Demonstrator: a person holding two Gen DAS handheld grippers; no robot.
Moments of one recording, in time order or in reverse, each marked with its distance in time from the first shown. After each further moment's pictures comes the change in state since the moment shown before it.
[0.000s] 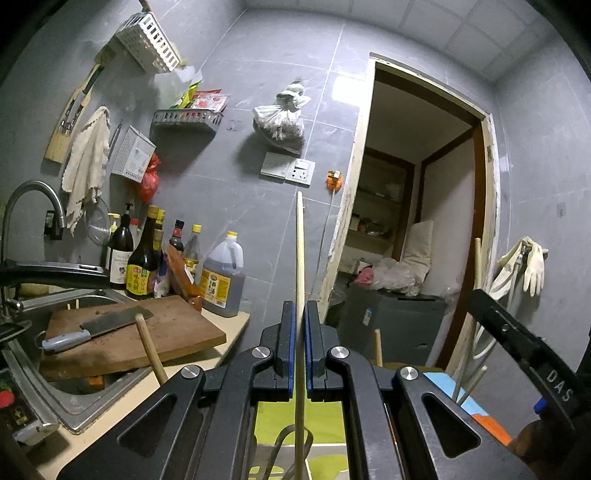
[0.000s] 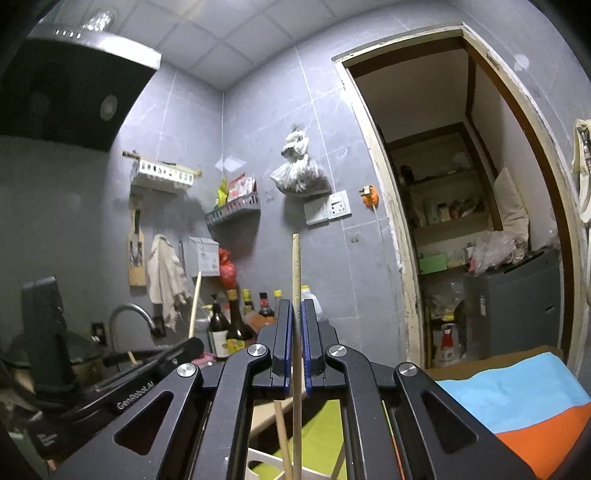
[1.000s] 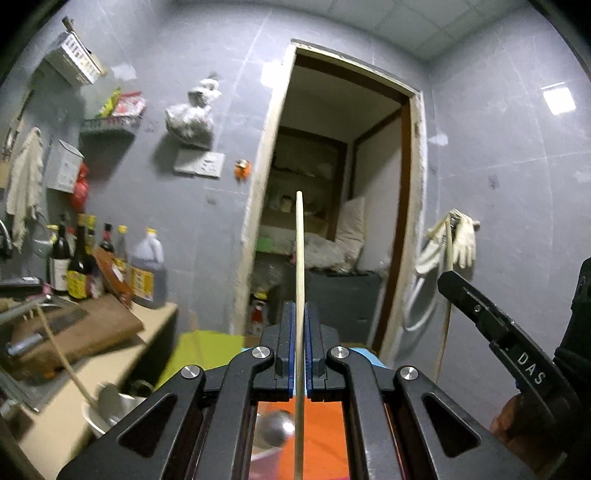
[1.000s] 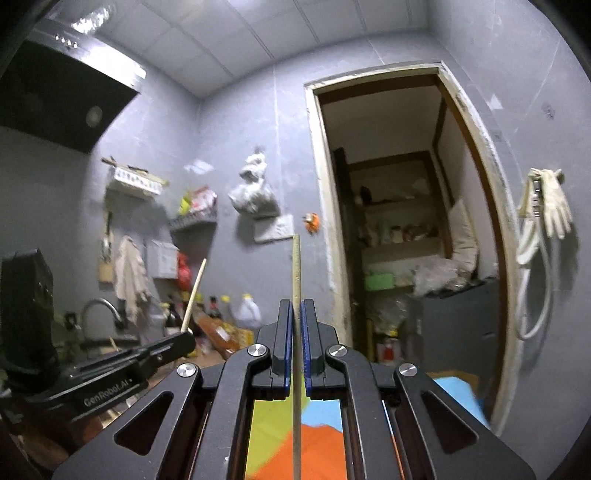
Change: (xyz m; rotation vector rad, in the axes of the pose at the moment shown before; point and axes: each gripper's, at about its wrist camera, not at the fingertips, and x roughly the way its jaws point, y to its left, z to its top) left arm -0.038 -0.120 0.008 0.087 0.066 -0.216; right arm -0.101 -0.044 0.051 -0.057 -0.046 -0.122
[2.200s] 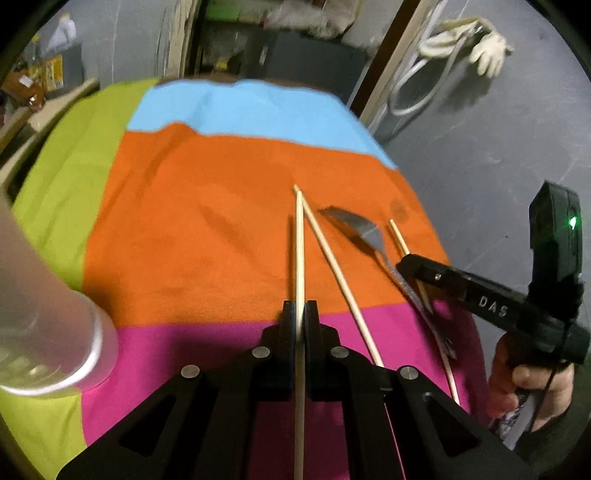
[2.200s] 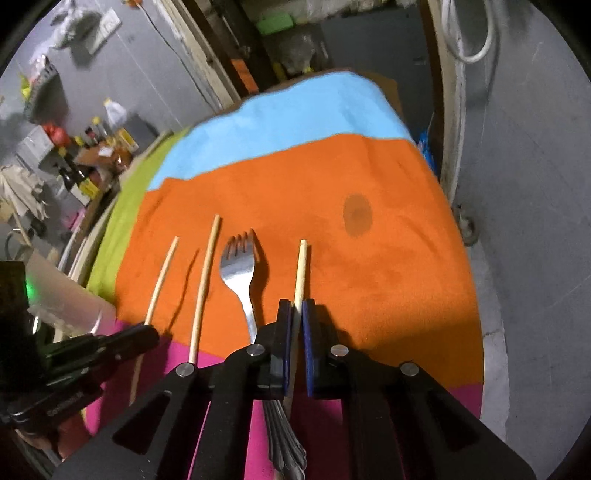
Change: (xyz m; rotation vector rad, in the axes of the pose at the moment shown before) left arm 0.130 -0.067 -0.157 -0.092 0.922 -0.159; right arm 0.006 -0.182 -0.145 0.365 0.971 -0.265
